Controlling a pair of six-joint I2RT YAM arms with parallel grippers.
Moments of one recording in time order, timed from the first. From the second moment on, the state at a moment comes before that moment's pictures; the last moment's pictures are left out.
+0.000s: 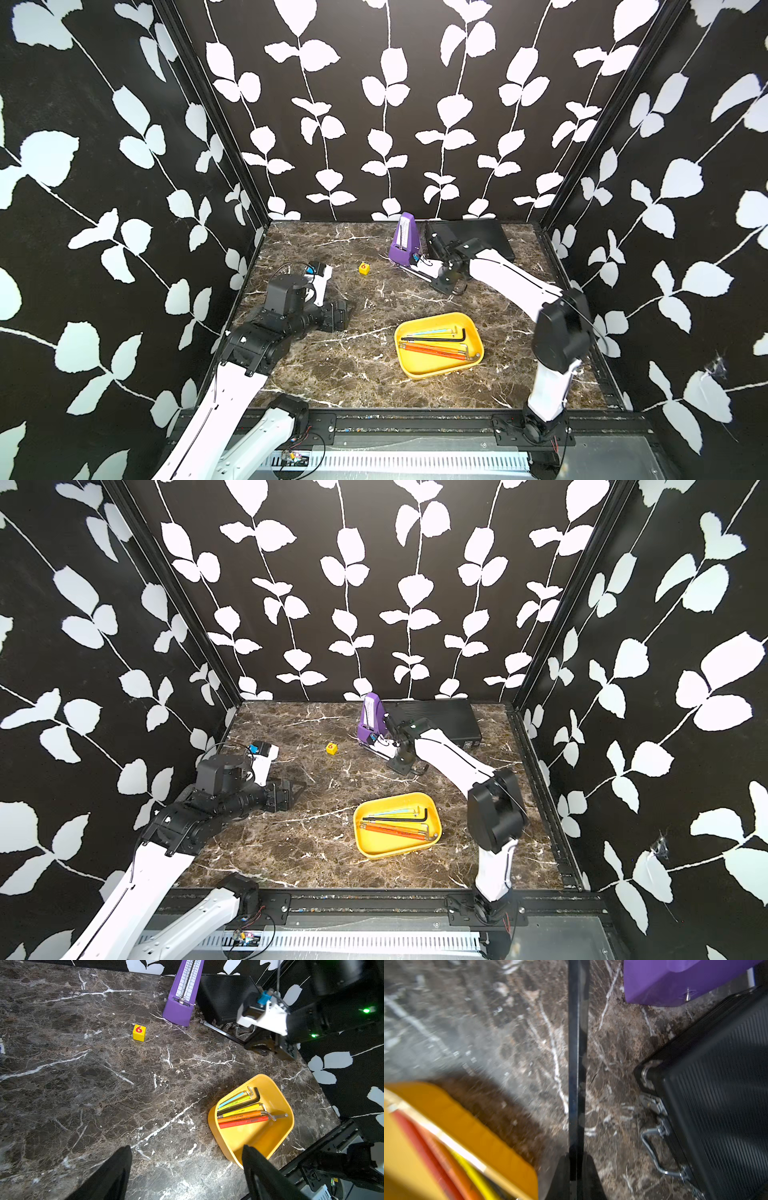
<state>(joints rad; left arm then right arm) -0.40 0.78 0.99 -0.86 0.22 -0.25 0.59 1.82 1.57 -0.95 -0.01 -0.56</state>
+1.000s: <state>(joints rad) -0.40 0.76 0.97 -0.78 0.22 -0.28 0.85 1.49 1.13 -1.08 0.02 -0.57</state>
